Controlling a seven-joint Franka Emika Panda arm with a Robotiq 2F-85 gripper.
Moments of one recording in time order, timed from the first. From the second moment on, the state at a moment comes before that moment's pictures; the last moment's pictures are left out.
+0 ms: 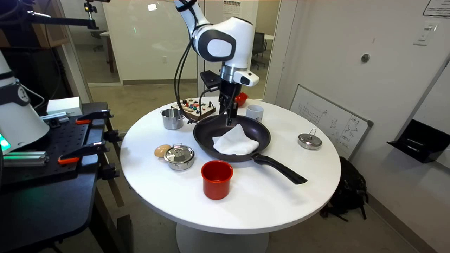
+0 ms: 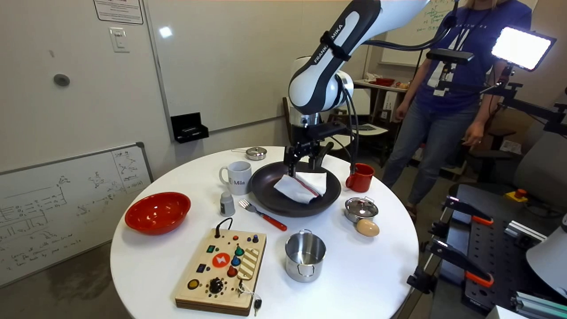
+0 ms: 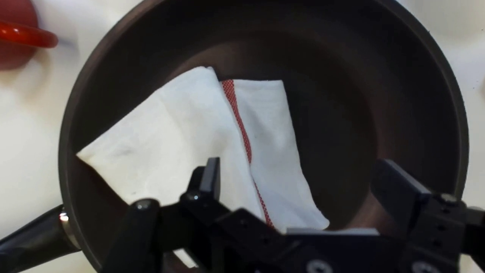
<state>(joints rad) -0.05 0.71 -0.01 -1.87 0.07 2.51 0.01</state>
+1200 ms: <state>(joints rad) -0.09 0.87 0.01 -1.71 0.05 2.45 -0.09</state>
